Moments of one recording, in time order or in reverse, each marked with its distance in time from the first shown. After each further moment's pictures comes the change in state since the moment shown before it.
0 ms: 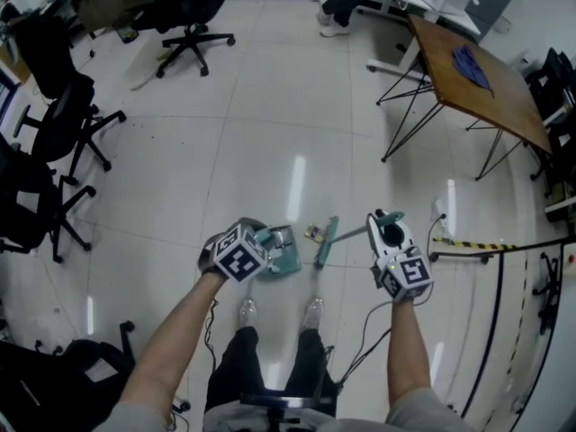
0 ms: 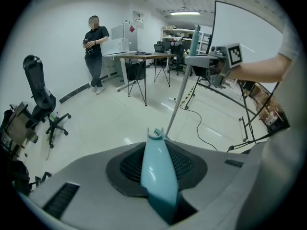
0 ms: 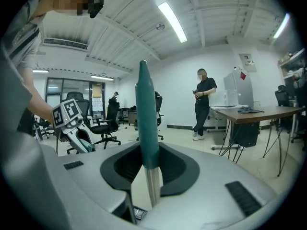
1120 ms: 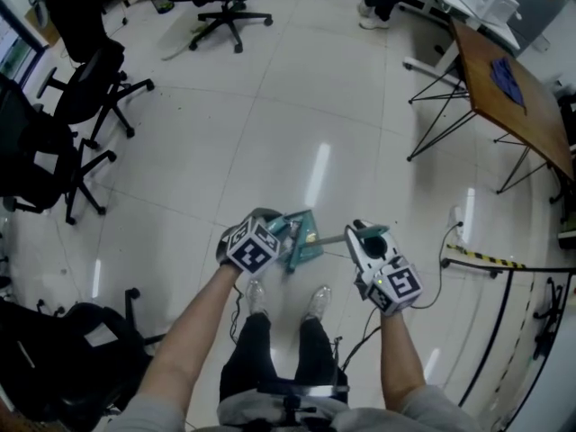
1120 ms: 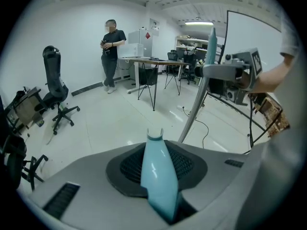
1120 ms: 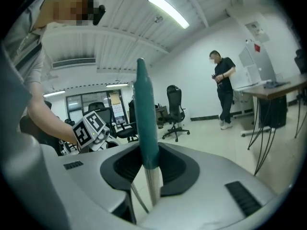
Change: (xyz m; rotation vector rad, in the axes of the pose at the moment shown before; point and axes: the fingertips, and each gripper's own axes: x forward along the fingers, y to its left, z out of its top) left arm 0.006 0.003 -0.020 -0.153 -0.108 0.070; right arm 0.015 0.112 -0.003 0.131 0.040 0.292
